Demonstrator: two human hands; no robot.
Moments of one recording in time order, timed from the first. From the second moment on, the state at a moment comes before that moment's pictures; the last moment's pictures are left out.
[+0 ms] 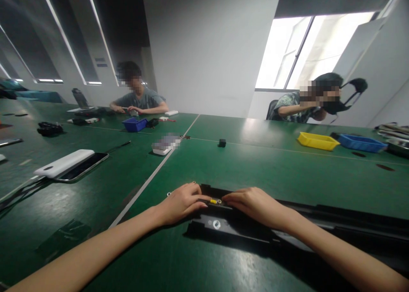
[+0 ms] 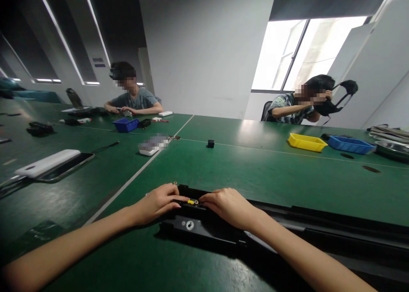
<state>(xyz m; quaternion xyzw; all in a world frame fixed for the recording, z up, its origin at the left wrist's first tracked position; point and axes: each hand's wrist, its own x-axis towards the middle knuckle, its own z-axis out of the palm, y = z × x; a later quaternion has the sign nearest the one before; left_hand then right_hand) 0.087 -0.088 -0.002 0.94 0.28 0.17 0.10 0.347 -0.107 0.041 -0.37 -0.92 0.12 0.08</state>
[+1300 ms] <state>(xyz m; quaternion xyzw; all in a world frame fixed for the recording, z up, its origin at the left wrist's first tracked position) 0.087 -0.089 -0.001 0.94 0.28 0.18 0.10 0.345 -0.107 0.040 -0.39 -0.91 0.10 0.06</state>
